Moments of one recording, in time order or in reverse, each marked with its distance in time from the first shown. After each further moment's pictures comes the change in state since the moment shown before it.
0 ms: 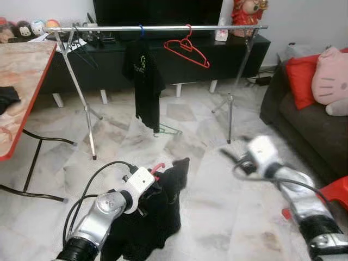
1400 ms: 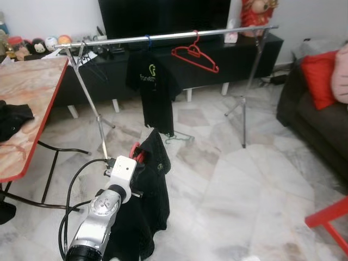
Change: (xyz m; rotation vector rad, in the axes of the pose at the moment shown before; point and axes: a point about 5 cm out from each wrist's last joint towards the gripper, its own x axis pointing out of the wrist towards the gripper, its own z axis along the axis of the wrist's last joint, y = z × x) left arm -0.022 0.030 -0.002 -0.214 -0.124 0.410; right arm -0.131 0.142 -0.198 -0.079 0.952 0.051
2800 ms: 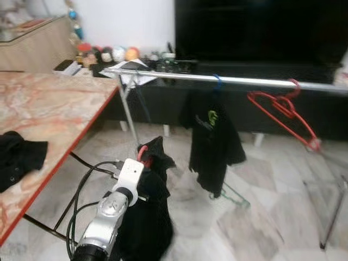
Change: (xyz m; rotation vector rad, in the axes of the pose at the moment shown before) left arm 0.010 -0.021 0.007 0.027 -0.010 -0.057; right arm -0.002 0.004 -0.018 -0.156 0.051 0.089
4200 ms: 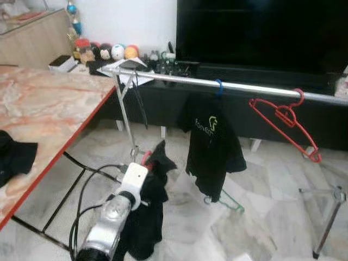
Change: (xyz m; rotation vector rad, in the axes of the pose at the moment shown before) left arm -0.005 -0.008 -0.012 0.016 0.041 -0.025; right arm 0.000 -0.002 0.007 0.042 -0.039 -0.002
